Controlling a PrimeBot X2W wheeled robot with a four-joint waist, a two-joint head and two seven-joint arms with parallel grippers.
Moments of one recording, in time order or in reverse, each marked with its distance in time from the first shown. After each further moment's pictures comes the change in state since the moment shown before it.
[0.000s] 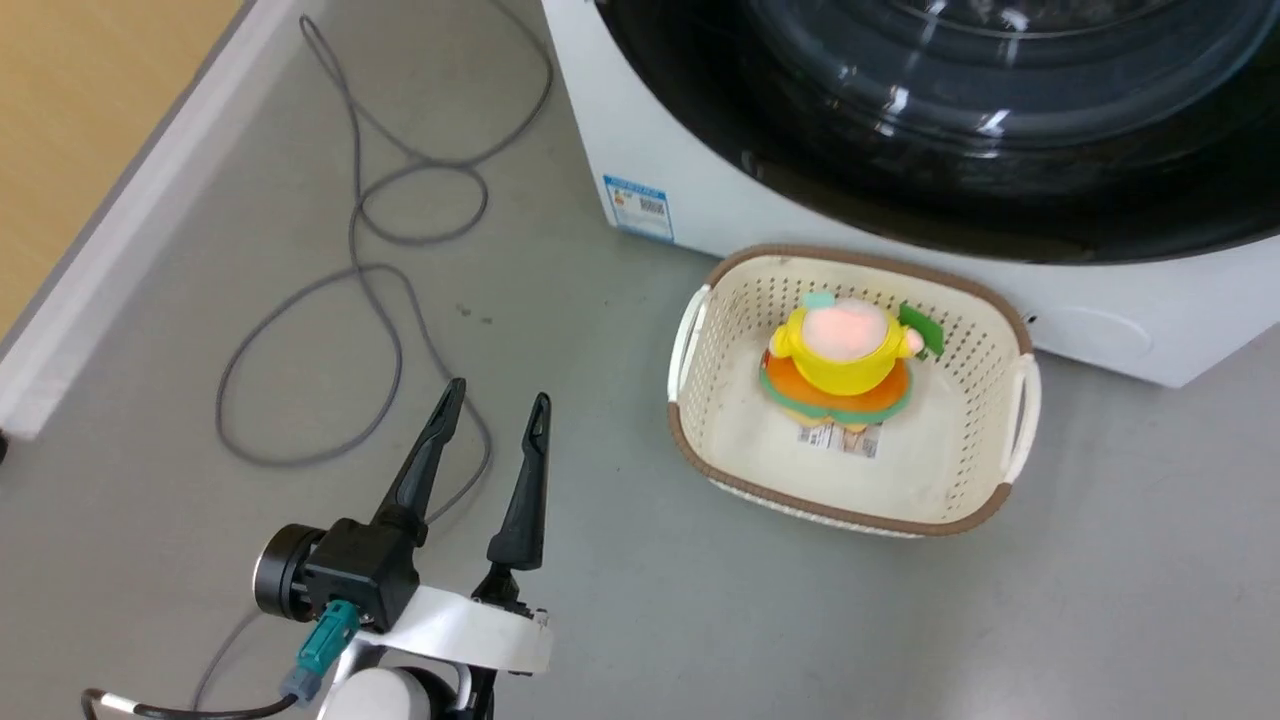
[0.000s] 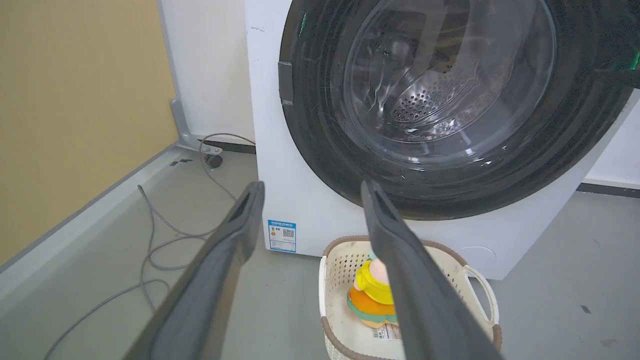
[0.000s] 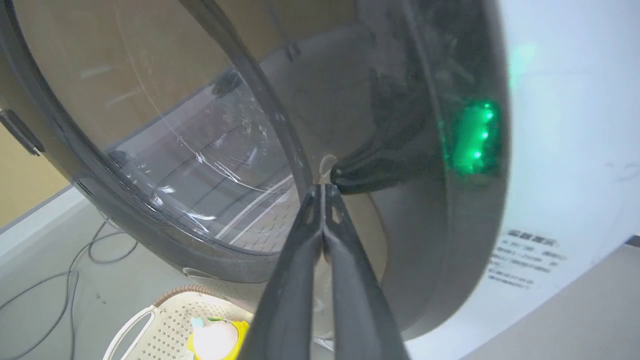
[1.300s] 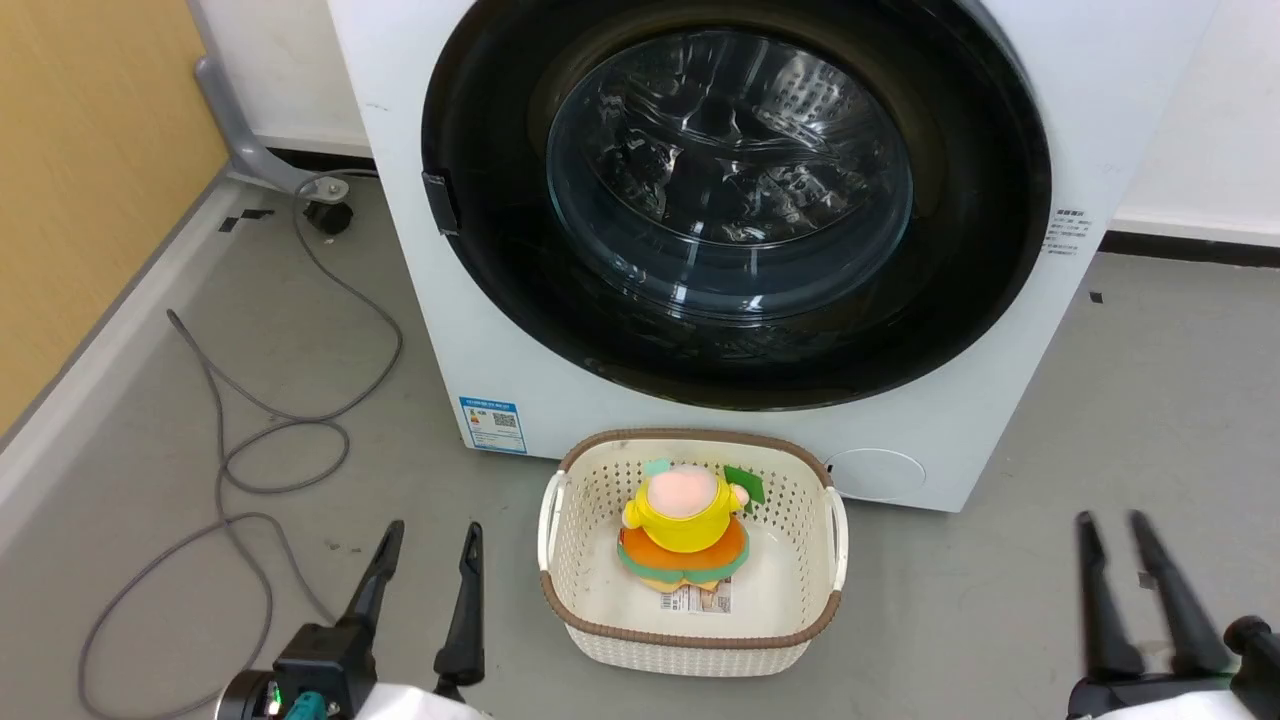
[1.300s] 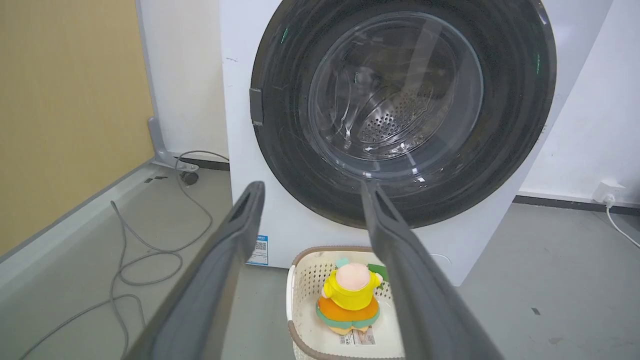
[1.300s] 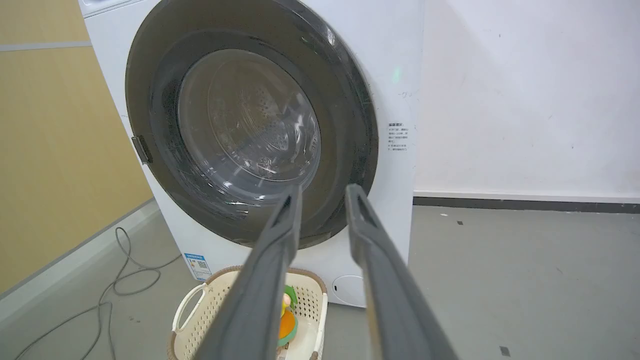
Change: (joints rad) left arm 0.156 0.004 0.093 0.105 -0.003 0.017 0.000; right arm 1.009 0.428 -0.130 -0.805 -0.198 -0.010 -0.193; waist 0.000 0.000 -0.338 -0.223
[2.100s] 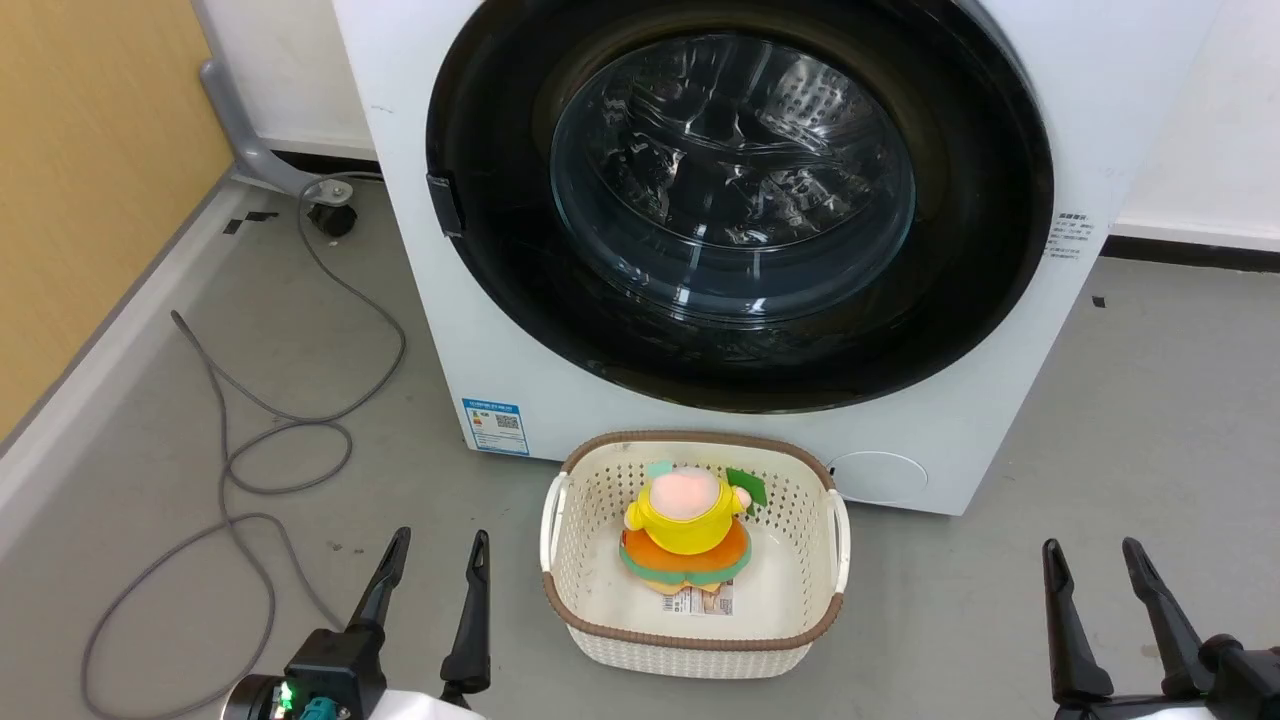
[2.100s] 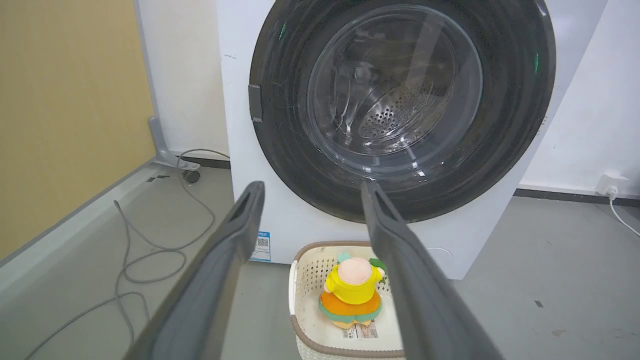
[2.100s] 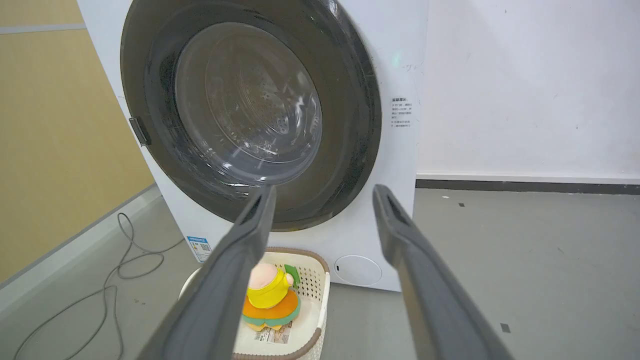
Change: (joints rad) left arm 0.014 0.007 -0.023 0.001 0.011 0.019 0.000; right arm 0.022 0.009 0.013 0.052 -0.009 0.000 -0.014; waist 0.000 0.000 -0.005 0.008
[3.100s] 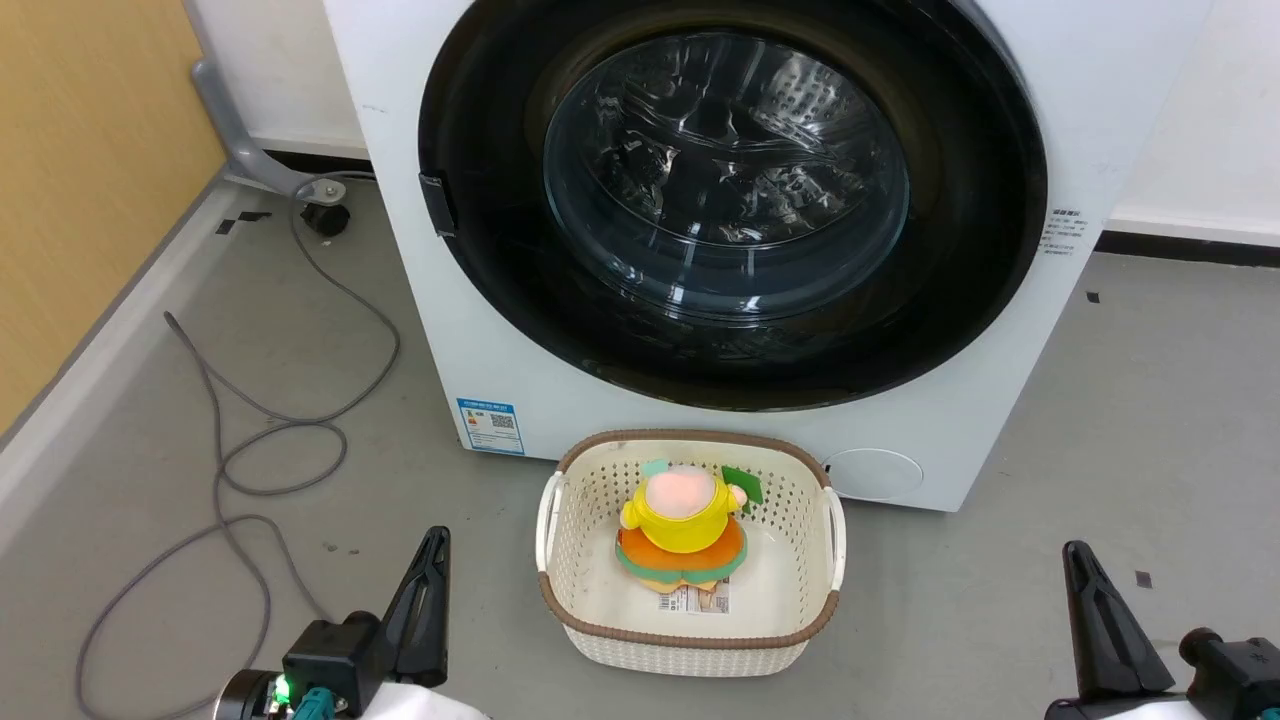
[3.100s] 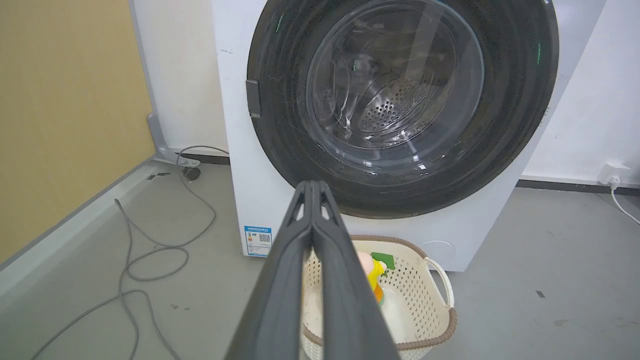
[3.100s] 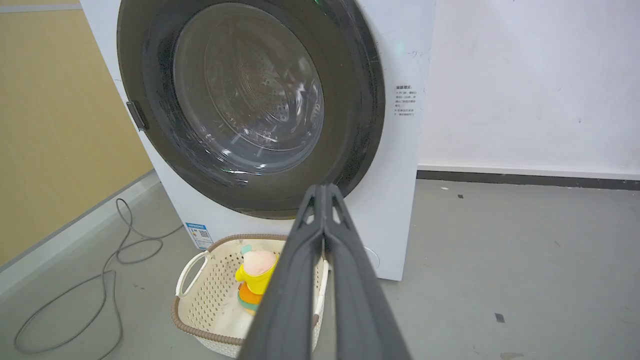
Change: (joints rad) left arm -0.001 0.000 0.015 -0.015 0.018 0.000 0.039; right arm -0.006 0.000 0.012 0.007 -0.020 0.000 0.031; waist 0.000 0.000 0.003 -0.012
